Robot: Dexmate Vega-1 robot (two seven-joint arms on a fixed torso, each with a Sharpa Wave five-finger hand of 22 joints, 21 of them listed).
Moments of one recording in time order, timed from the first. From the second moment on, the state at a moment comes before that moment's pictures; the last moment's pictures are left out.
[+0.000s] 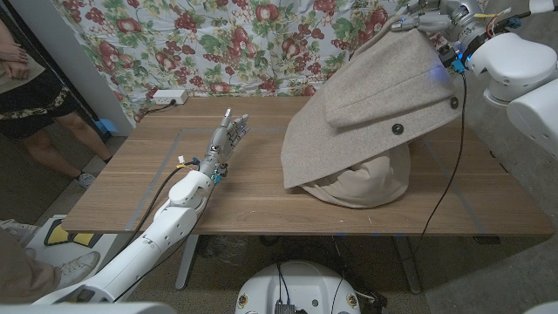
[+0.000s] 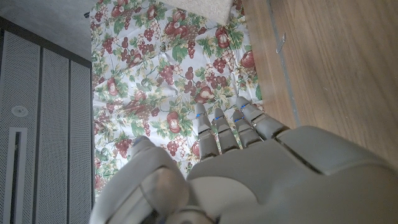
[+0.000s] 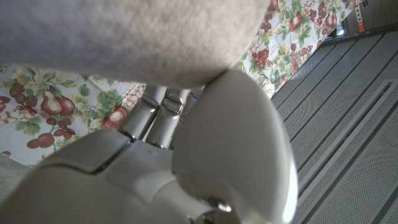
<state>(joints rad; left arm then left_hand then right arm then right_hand) 0.96 0.52 0.35 -1.41 -0.69 -0.36 -0.09 0.28 0.12 -0.06 -0.07 0.20 0.48 -0.07 0.21 0.18 0.30 -0.11 0.21 0.18 0.14 -0.04 0.19 0.17 0.17 -0.04 0.19 0.17 -0.86 -0.88 0.11 -2.28 0.46 -0.52 -0.15 1.54 -0.03 0.20 -0.15 0.21 0.98 0.03 0.67 0.50 0.80 -0.10 0.95 0.77 1.17 -0.16 0.66 0.92 0.98 -0.15 1.24 0.22</state>
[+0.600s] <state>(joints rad) 0.98 0.52 0.35 -1.43 -0.69 -0.36 -0.08 0.28 0.12 -0.05 -0.06 0.20 0.48 -0.07 0.21 0.18 0.30 -0.11 0.21 0.18 0.14 -0.04 0.19 0.17 0.17 -0.04 0.19 0.17 -0.80 -0.92 0.17 -2.27 0.44 -0.54 -0.11 1.54 -0.03 0.22 -0.15 0.21 0.98 0.03 0.68 0.52 0.80 -0.09 0.95 0.77 1.17 -0.16 0.65 0.93 0.98 -0.15 1.25 0.22</state>
